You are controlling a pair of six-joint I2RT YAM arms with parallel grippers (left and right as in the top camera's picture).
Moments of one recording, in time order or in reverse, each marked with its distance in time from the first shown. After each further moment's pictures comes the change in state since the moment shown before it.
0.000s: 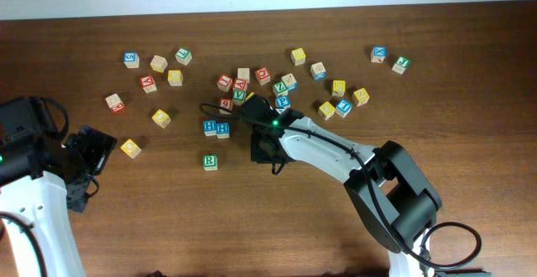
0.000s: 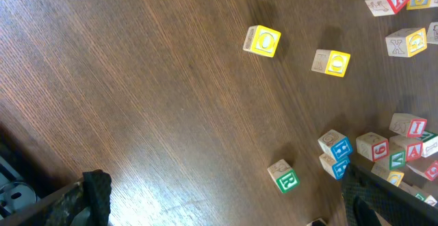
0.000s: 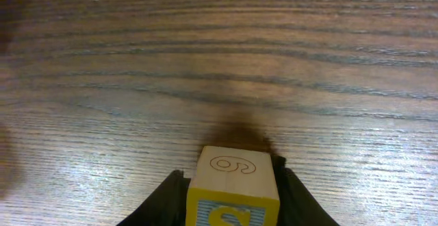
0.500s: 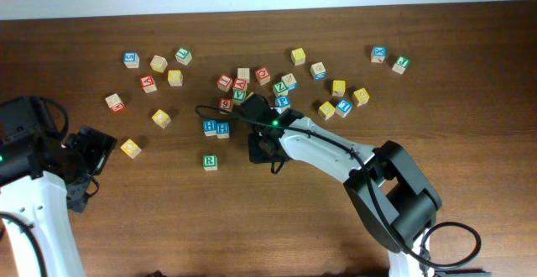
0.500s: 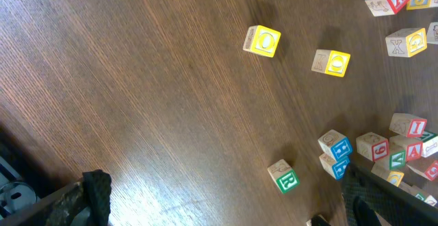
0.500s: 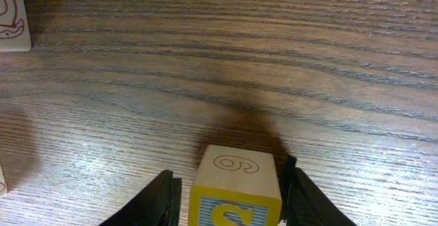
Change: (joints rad) left arm 0.000 0.000 0.000 0.000 0.000 0.000; right arm 0.000 0.002 0.000 0.026 -0.026 -0.073
